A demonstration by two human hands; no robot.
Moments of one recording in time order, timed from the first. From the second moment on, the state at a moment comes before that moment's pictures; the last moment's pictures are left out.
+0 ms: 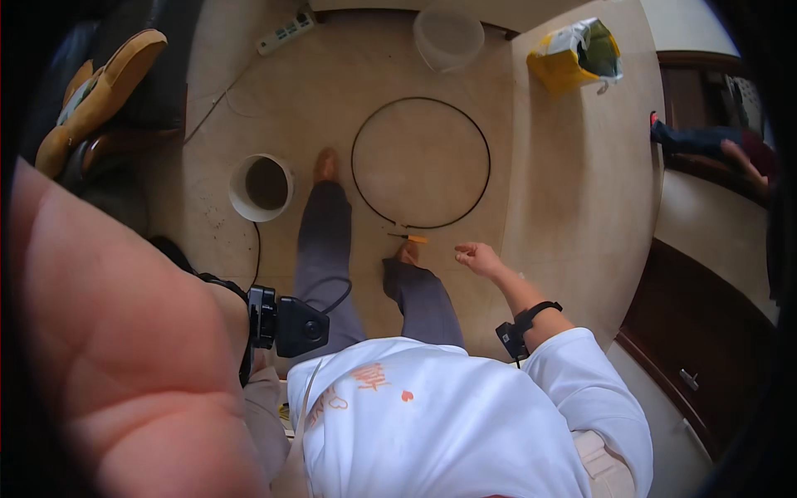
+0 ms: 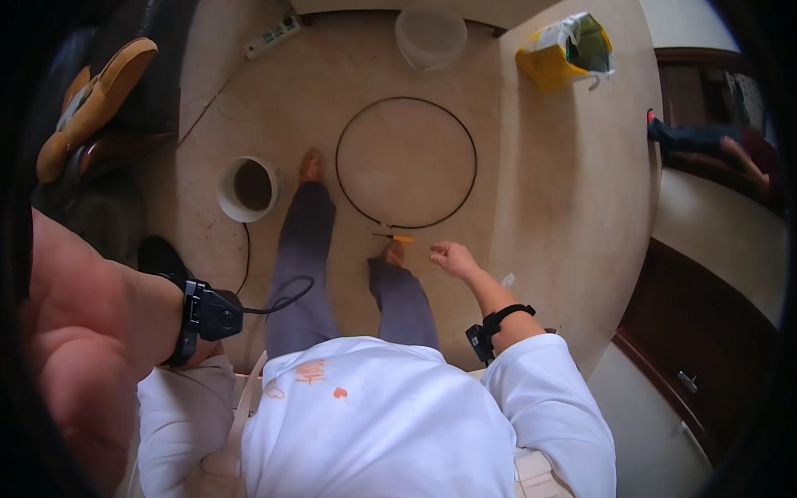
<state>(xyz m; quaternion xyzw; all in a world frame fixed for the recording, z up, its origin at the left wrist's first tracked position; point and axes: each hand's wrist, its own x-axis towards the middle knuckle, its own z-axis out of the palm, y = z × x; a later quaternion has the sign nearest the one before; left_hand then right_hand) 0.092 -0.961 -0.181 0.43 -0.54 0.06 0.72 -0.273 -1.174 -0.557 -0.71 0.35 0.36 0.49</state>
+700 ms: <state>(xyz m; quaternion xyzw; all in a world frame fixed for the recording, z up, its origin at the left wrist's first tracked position) 0.012 -0.925 -0.612 0.37 -0.45 0.00 0.81 -0.312 -1.133 -0.920 -0.93 0.11 0.03 0.36</state>
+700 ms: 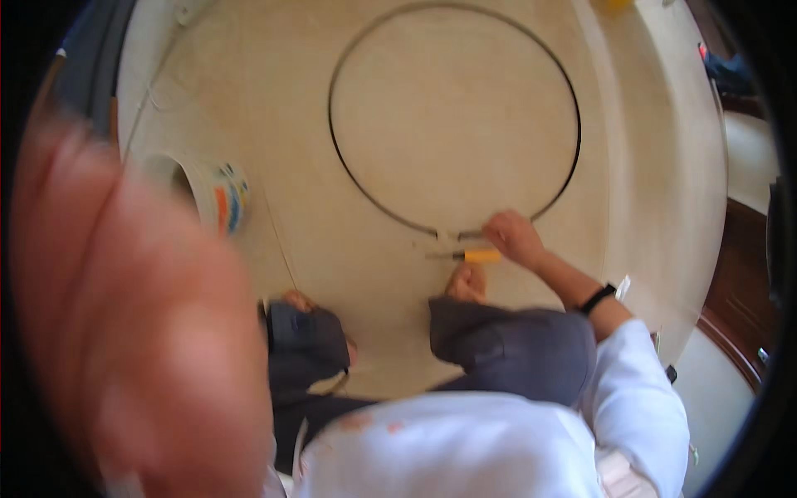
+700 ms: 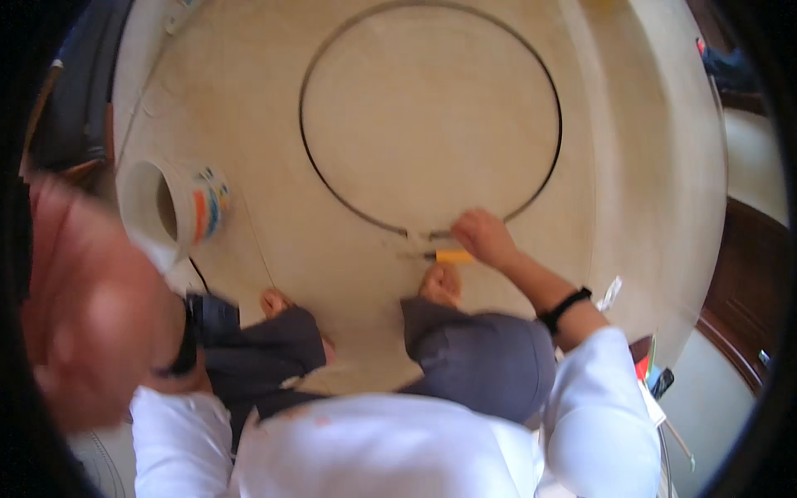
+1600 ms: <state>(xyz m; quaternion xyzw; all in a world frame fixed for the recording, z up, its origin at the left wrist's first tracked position) -0.129 -0.864 -0.964 0.71 -0.60 -0.31 0.21 -0.313 -1.031 -0.958 -0.95 0.14 -0.09 0.26</state>
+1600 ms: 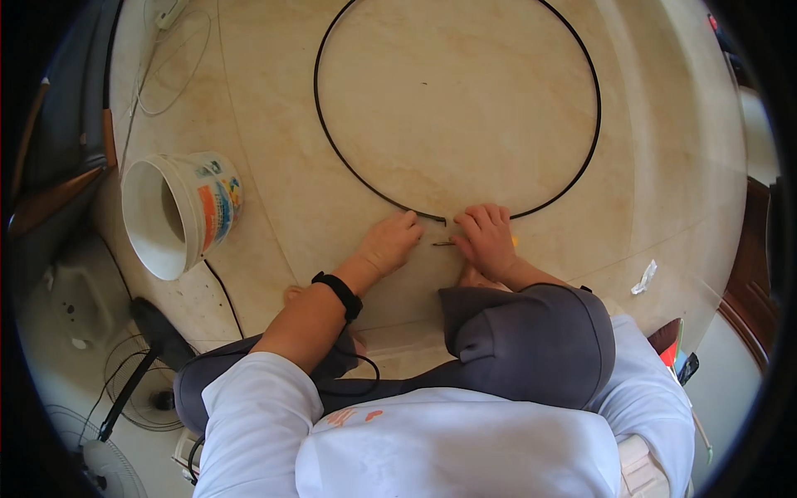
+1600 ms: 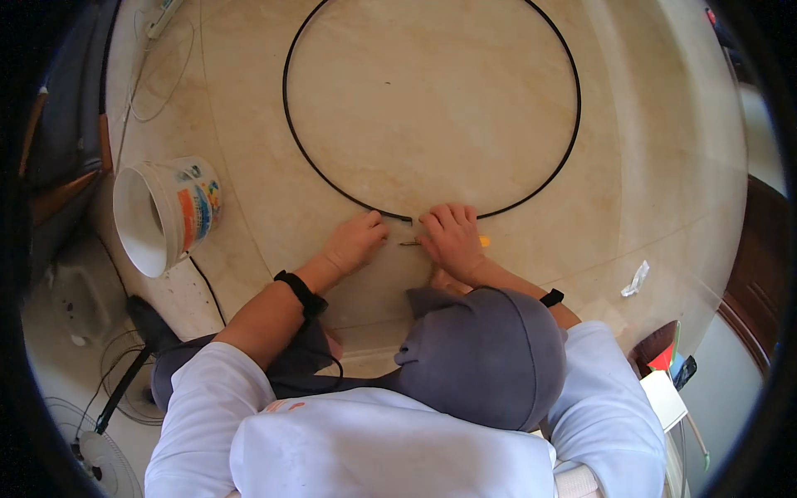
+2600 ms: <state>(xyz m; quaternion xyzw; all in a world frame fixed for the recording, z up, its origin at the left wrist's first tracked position) -0.141 -0.943 -0.799 0.46 -0.03 -0.48 0.74 -0.247 -1.113 -0.817 -0.55 0.12 -0.14 0.82</state>
